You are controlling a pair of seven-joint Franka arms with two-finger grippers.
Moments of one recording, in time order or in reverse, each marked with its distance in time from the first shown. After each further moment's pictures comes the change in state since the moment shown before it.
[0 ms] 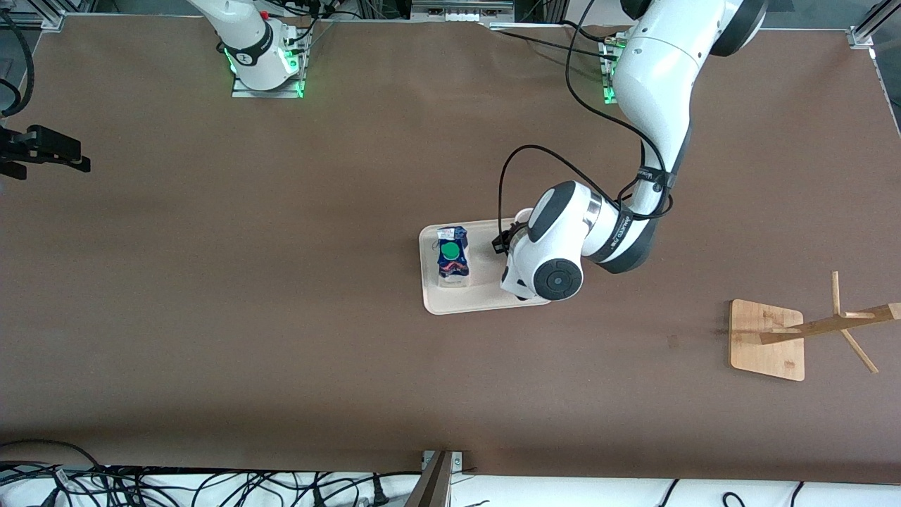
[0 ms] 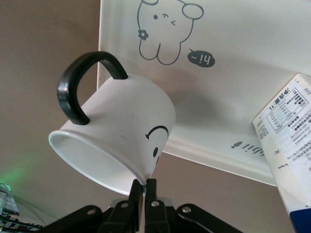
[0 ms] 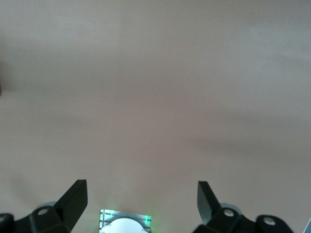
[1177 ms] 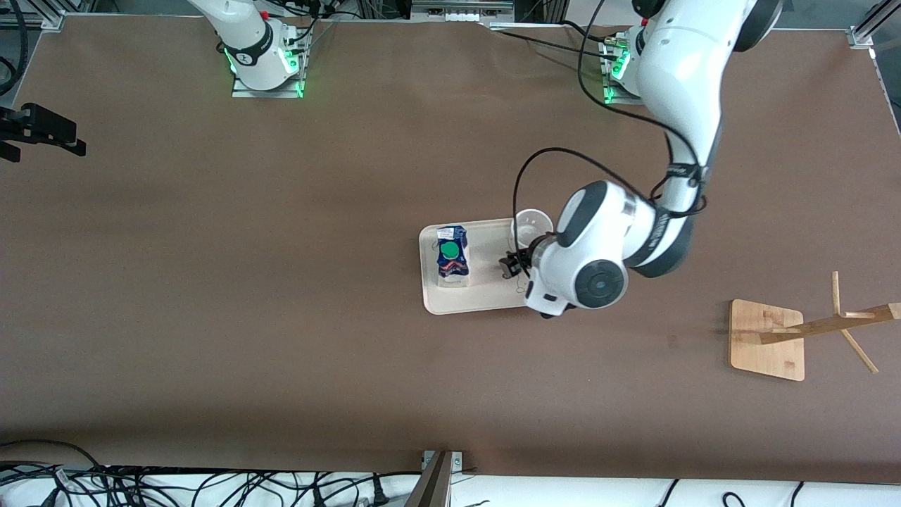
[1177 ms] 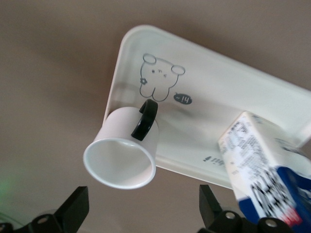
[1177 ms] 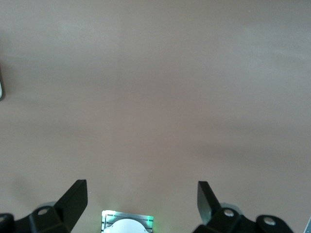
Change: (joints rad) left arm 0.072 -0.093 0.022 0.055 0.000 0.029 0.000; right arm 0.000 -0.087 0.005 -0.075 -0.007 0.030 0.017
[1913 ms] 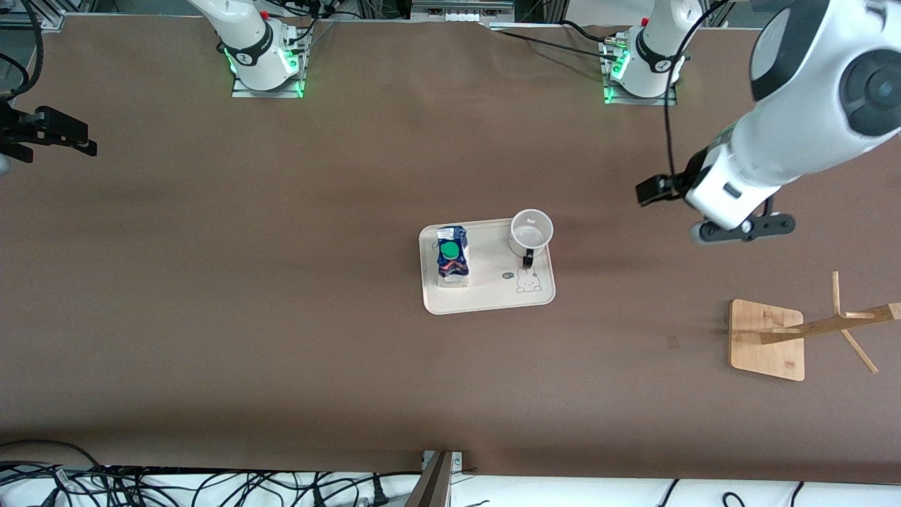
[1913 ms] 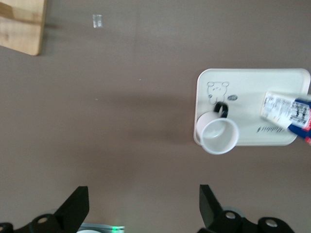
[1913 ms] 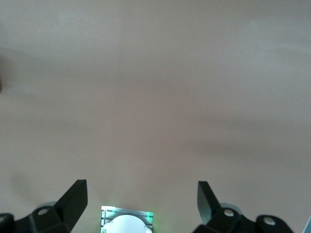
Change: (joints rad) left arm 0.168 -0.612 0.025 -0.398 0.235 -0.053 0.568; right arm 0.001 -0.002 0.009 -0.030 -0.017 0.006 0.000
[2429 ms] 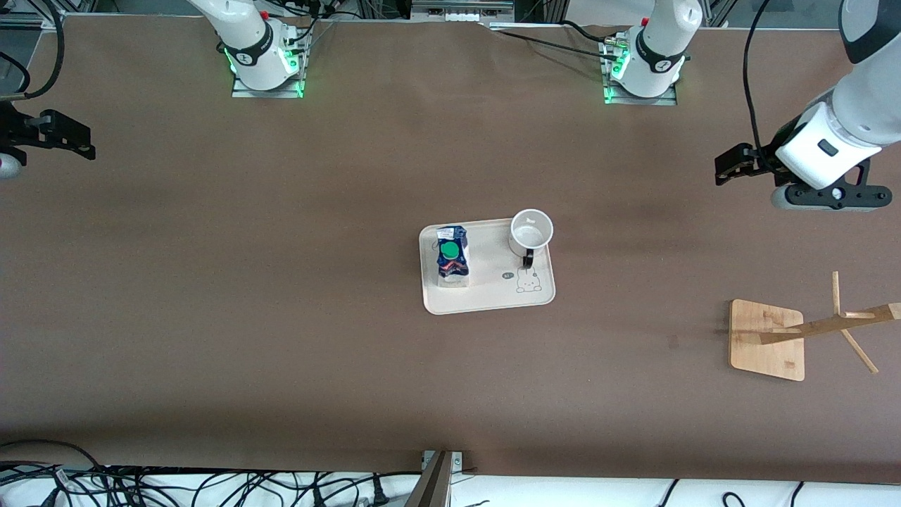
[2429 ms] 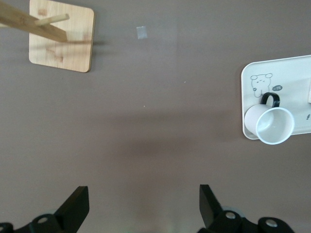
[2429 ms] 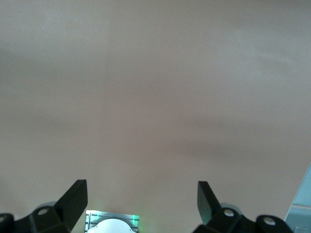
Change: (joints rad) left arm 0.105 -0.154 0.051 -0.203 0.068 0.088 0.238; right arm 0.001 0.001 0.037 0.000 -0.065 0.026 0.002
